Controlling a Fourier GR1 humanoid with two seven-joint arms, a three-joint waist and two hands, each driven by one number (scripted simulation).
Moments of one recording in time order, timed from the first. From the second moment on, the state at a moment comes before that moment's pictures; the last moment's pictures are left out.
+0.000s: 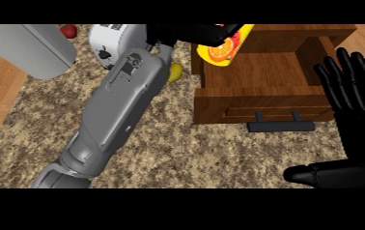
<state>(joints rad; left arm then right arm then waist) -1.09 0.00 -0.13 -0.91 0.28 0.33 -0.20 -0.09 -0.11 -0.11 -2.06 -0.18 0.16 0.17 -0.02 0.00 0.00</state>
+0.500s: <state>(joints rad) -1.22 0.00 -0.24 -0.63 0.43 0.40 -0.31 -0.10 -0.11 -0.10 -2.05 -0.18 0.17 0.15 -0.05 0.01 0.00</state>
